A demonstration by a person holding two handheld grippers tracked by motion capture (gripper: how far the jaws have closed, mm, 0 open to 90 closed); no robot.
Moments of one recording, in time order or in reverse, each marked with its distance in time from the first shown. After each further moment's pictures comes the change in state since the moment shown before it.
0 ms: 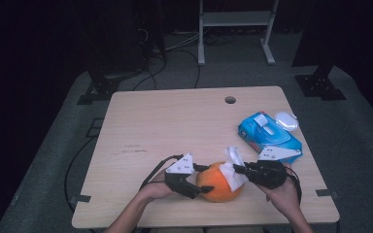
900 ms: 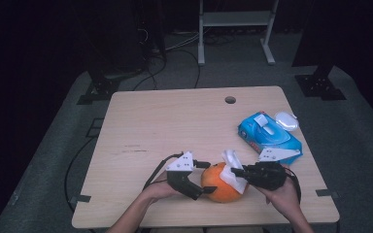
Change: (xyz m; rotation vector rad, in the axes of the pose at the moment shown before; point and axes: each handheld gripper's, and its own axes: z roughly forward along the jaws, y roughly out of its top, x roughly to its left) left arm 0.005 -0.003 0.003 -0.077 -0.018 -0.080; right arm -0.002 -0.004 -0.001 0.007 0.082 0.023
